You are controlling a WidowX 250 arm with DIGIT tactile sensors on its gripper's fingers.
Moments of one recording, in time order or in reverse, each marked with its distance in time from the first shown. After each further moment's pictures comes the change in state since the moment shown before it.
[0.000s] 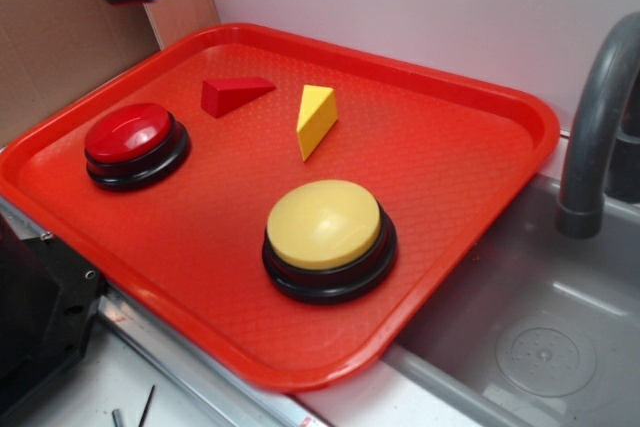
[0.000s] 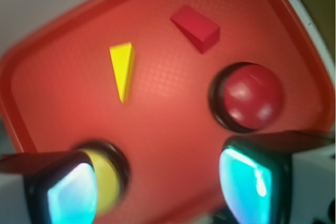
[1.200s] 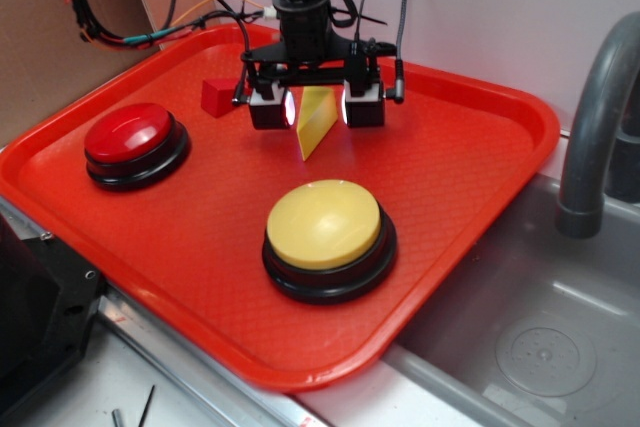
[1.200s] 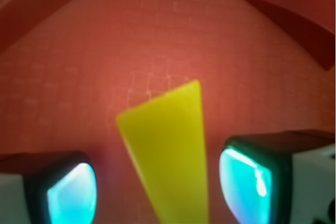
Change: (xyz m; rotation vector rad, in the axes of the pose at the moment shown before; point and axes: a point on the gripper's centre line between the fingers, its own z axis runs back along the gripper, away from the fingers) arm 0.046 -0.021 -0.144 0.147 -0.018 0.122
